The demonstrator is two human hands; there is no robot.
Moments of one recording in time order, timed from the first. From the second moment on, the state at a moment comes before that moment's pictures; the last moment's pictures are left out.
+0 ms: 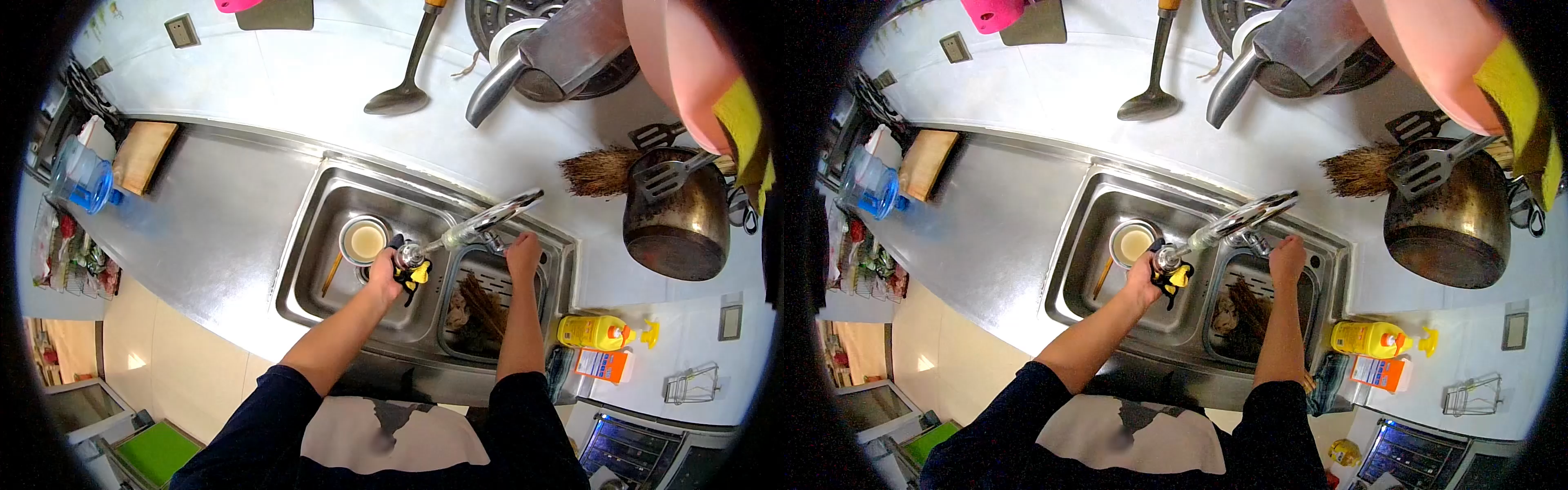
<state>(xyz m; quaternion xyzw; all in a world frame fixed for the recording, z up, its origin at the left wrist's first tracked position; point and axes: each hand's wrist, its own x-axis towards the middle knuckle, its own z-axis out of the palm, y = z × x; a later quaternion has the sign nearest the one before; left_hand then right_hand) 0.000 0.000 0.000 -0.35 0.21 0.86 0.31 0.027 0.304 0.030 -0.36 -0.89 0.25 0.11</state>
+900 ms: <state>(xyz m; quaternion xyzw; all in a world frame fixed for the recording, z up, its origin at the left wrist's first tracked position) -0.011 0.014 -0.024 -0.36 0.23 0.87 0.26 0.080 0.214 0.057 -0.35 -0.84 0.34 0.23</state>
